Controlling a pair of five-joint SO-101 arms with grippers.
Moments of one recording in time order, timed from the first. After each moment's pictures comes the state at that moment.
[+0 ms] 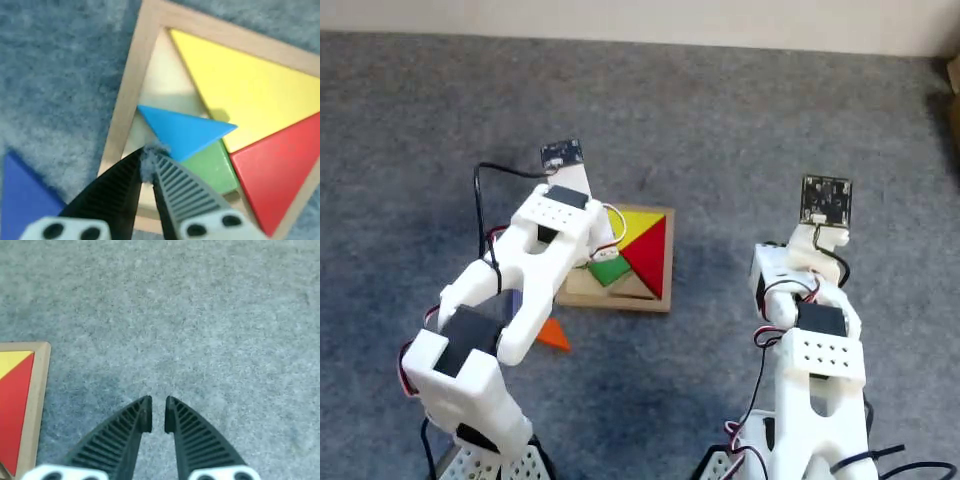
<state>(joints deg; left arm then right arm) 13.5 11.6 21.0 56.3 39.4 3.1 -47.0 65.2 33.0 4.7</state>
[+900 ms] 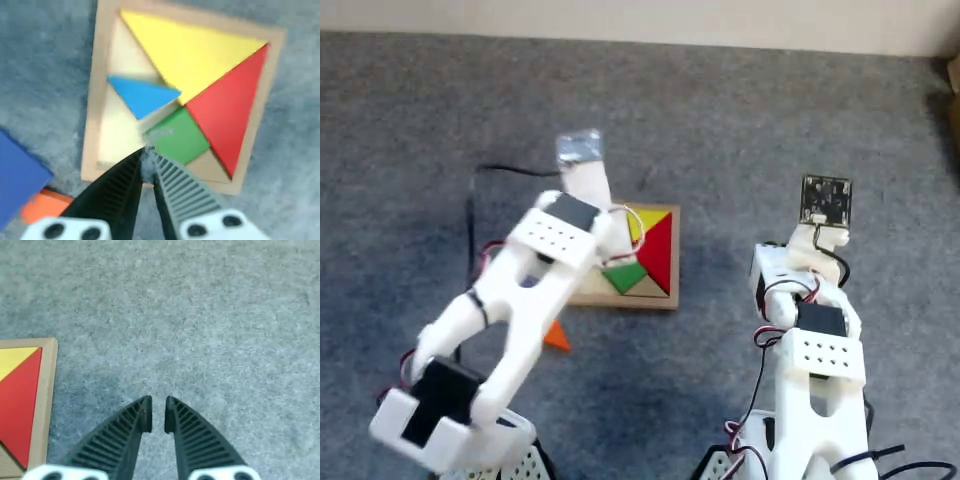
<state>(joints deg) 17.0 -6.3 25.5 60.1 40.4 3.1 -47.0 65.2 33.0 4.7</state>
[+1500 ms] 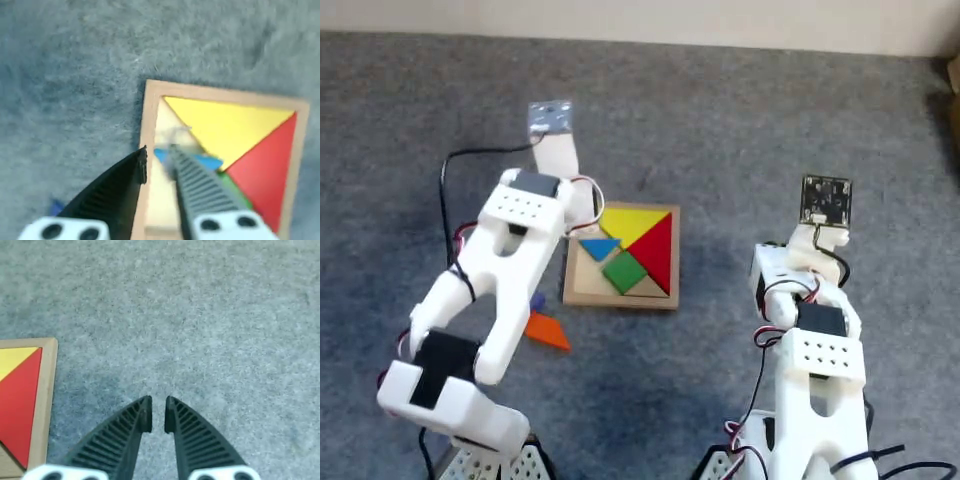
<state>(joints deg) 8.3 3.5 17.0 58.0 21.1 3.1 -47.0 65.2 33.0 4.7</state>
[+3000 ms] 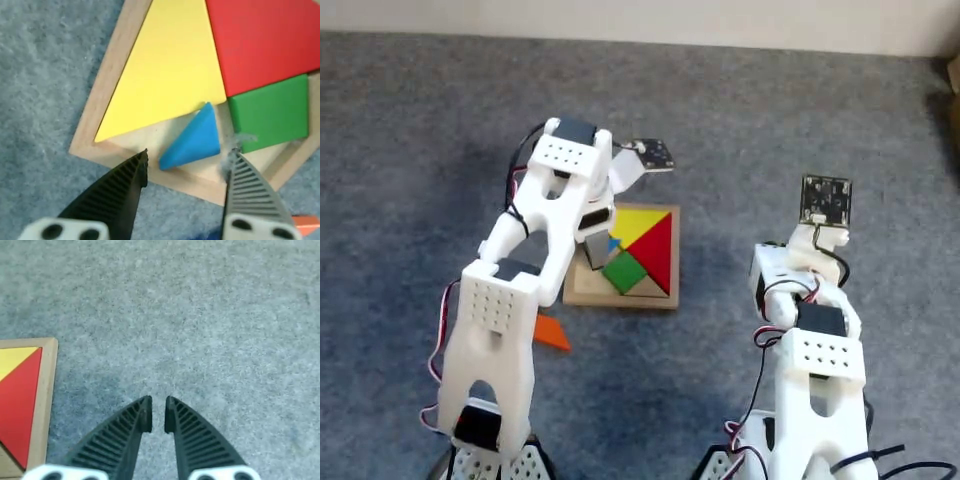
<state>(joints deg) 9.5 46.3 -34.4 92.4 -44.6 3.0 -47.0 65.2 33.0 4.7</state>
